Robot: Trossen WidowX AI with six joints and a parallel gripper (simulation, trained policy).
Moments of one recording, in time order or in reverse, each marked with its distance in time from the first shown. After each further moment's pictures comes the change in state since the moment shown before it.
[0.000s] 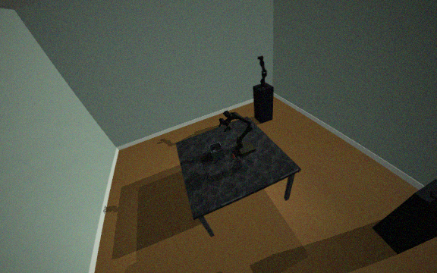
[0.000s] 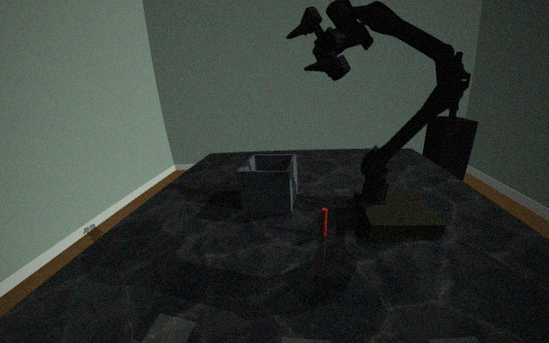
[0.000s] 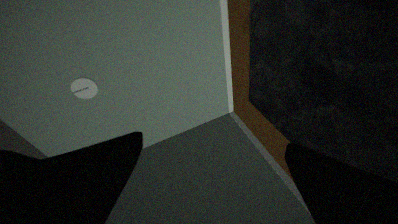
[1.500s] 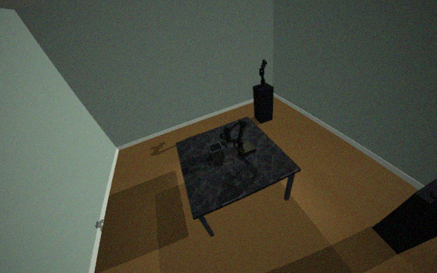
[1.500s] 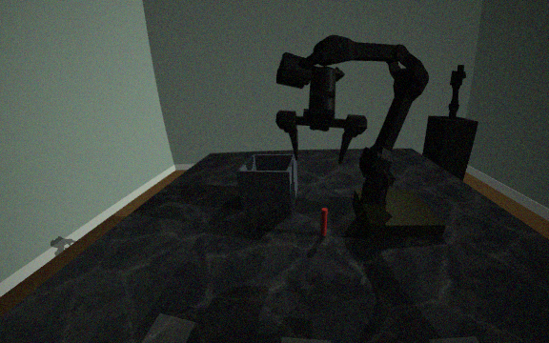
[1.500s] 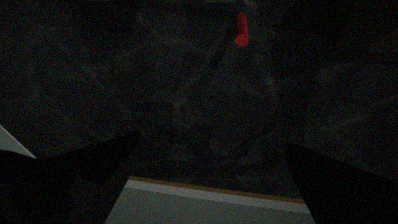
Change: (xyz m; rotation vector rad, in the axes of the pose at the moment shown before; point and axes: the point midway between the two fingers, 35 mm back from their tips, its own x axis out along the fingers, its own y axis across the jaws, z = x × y) arm 0.099 -0.218 -0.026 0.329 -0.136 -0.982
